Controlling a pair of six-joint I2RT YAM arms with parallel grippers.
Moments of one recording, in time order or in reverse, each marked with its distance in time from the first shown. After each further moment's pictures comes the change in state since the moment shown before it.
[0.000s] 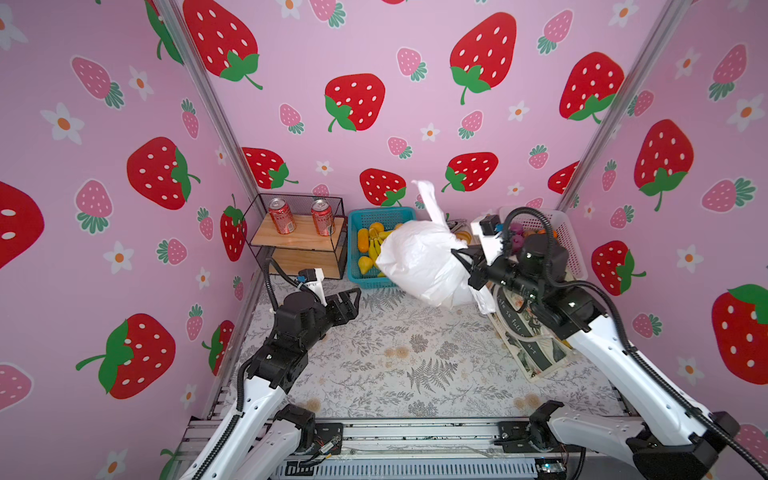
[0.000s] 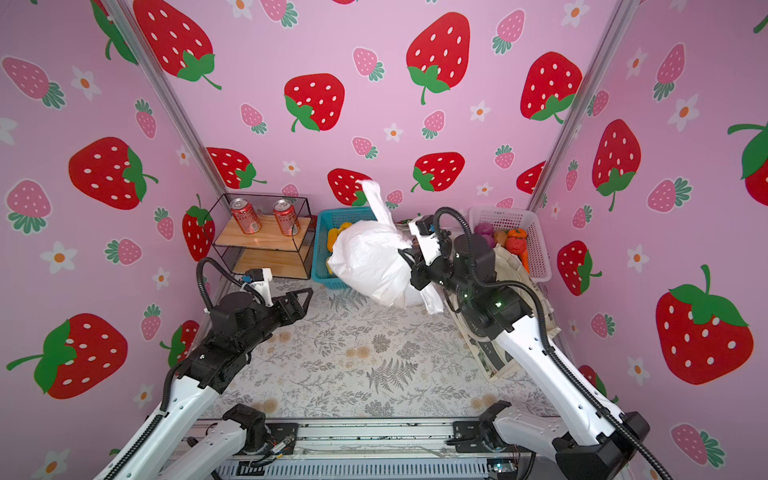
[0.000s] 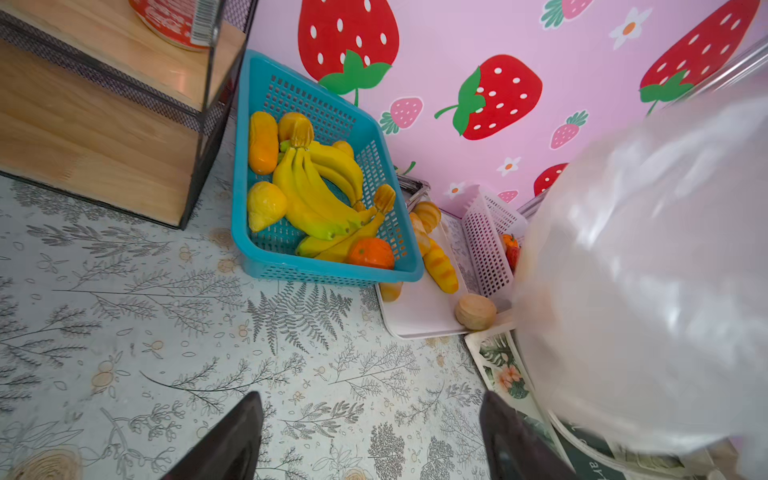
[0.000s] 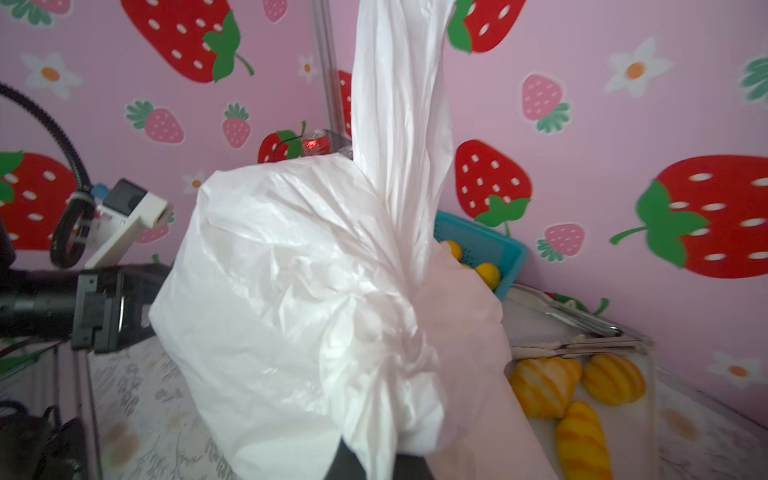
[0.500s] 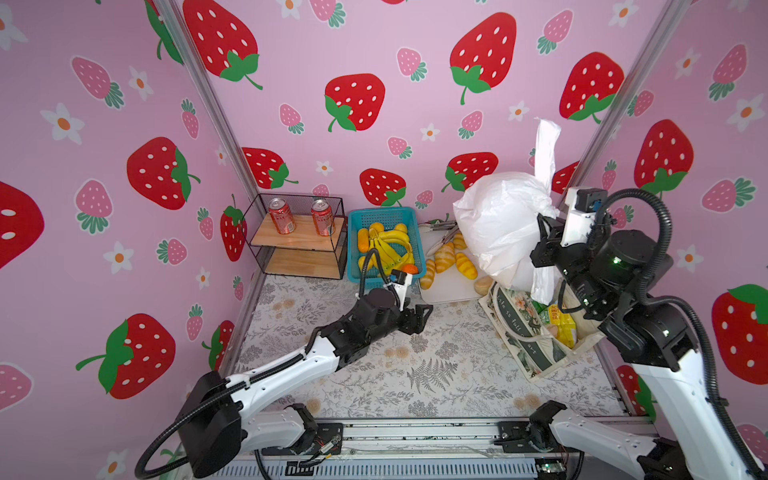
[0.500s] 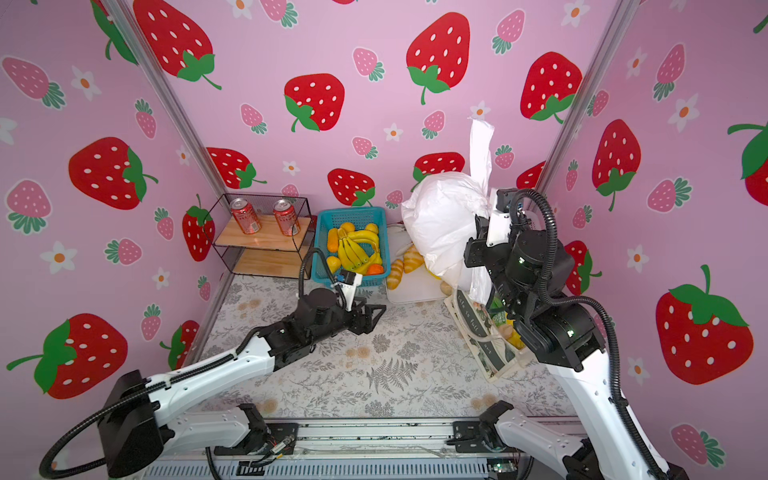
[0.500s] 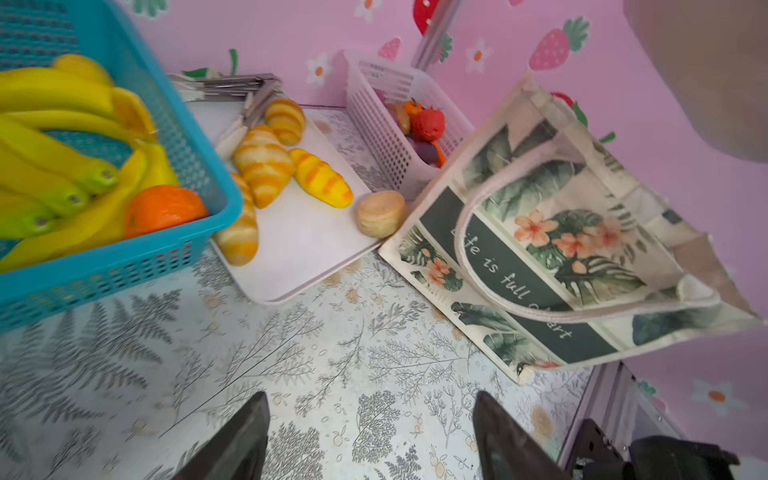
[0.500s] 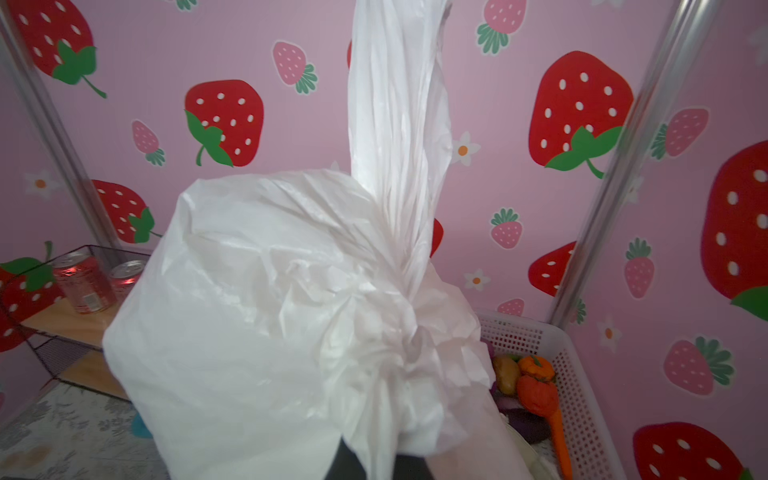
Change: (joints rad) left arm -0.487 0.531 0.169 0.338 -0.071 0.236; right arm -0.008 -0.105 0.238 -0.269 0.660 -0.028
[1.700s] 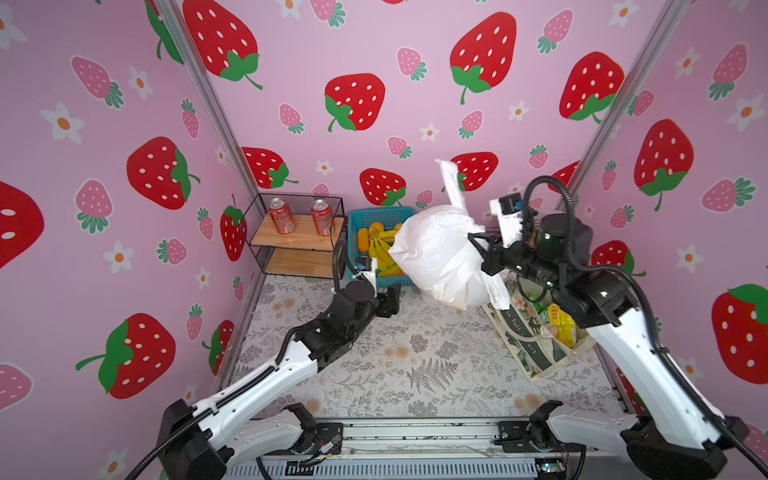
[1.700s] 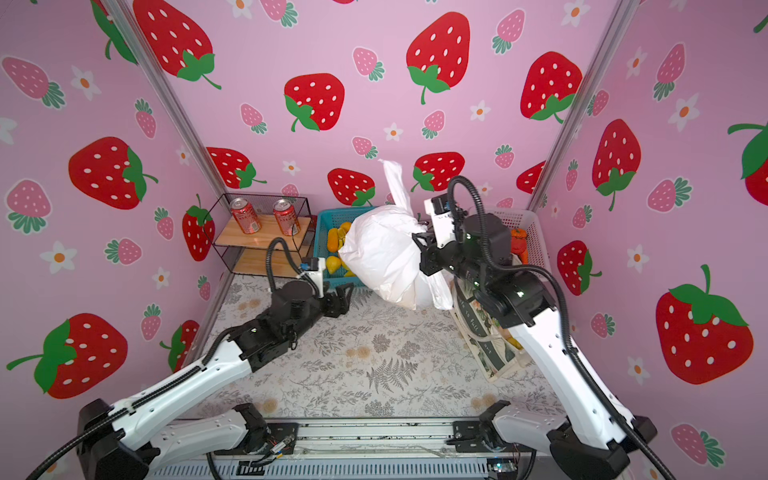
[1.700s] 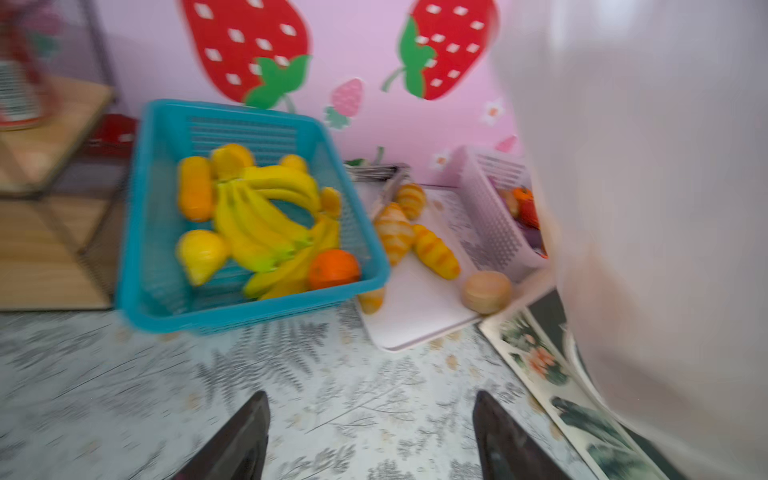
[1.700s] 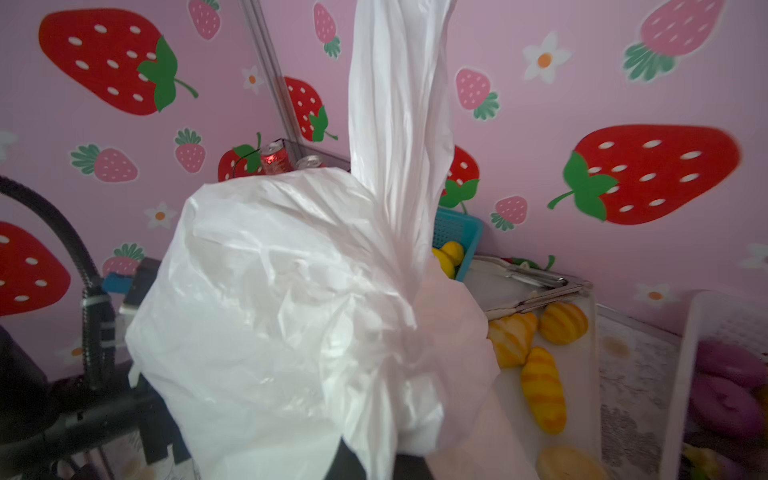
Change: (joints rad) left arm 0.175 -0.321 -0.046 -0.282 -0.343 -0.094; right arm 0.050 0.221 -0.072 0.014 -0.632 0.124
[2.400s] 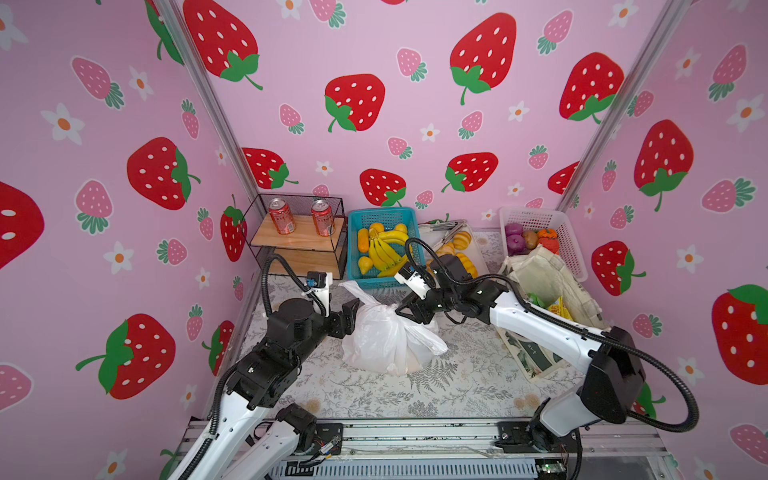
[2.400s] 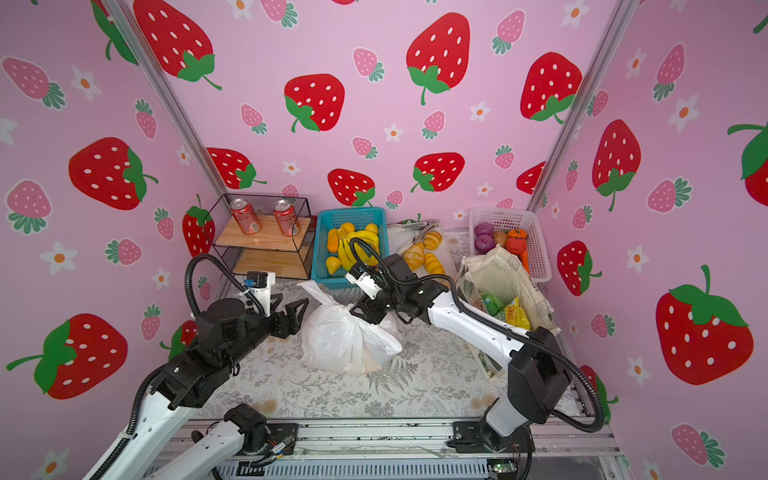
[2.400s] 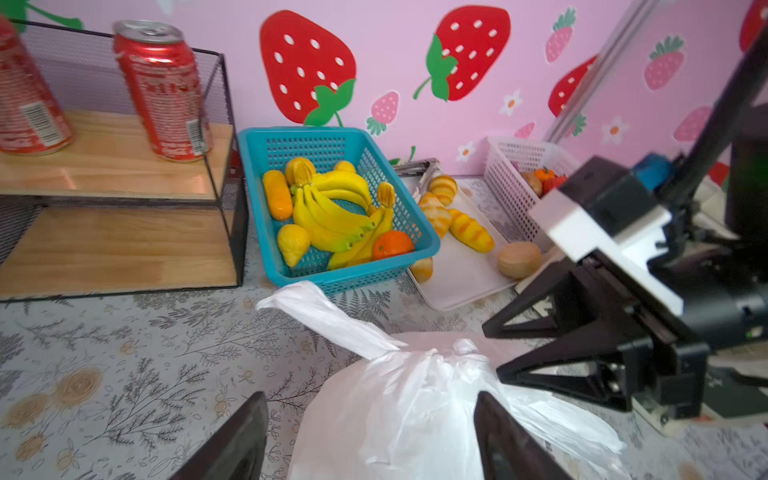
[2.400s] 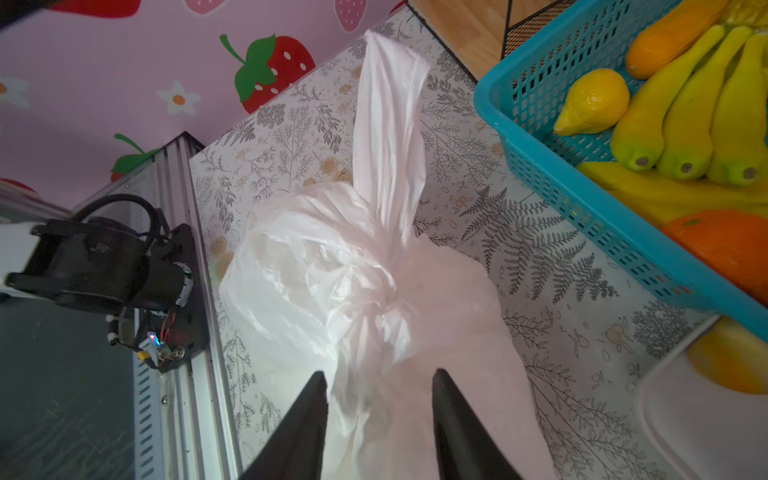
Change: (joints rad) left arm 0.199 -0.284 0.044 -0.332 0.312 0.304; right arm 0.159 0.294 -0.236 0.155 -0.276 -0.132
